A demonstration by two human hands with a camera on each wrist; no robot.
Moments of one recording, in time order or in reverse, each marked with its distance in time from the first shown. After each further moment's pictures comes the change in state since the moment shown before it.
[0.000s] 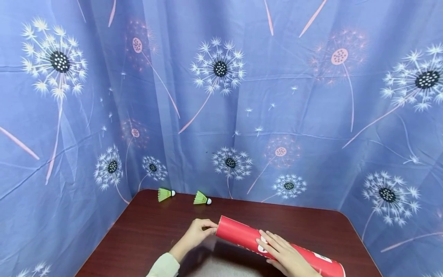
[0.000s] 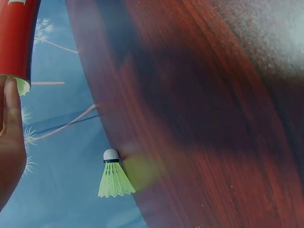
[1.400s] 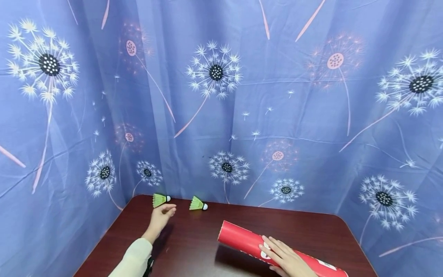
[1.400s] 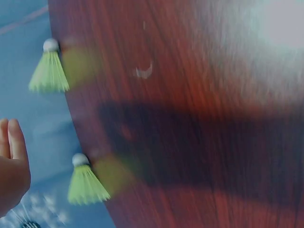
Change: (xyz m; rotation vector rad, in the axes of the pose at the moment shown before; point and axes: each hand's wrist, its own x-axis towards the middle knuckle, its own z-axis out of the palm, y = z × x) left_hand 0.000 -0.086 -0.100 0.028 0.526 -0.437; right_hand -0.011 0.014 0.003 -0.058 0.011 -0.028
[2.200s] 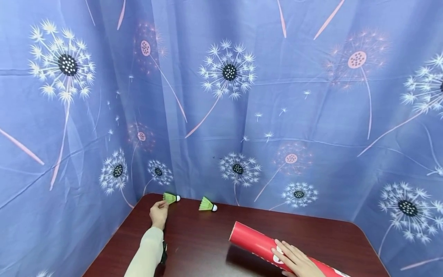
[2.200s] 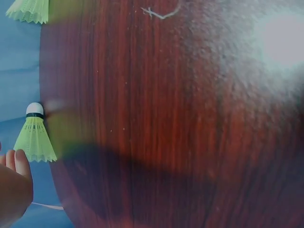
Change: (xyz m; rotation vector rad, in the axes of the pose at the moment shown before) left_hand 0.033 -0.035 -0.020 0.165 0.465 -0.185; right_hand -0.001 0.011 0.007 -0.008 -0.010 0.006
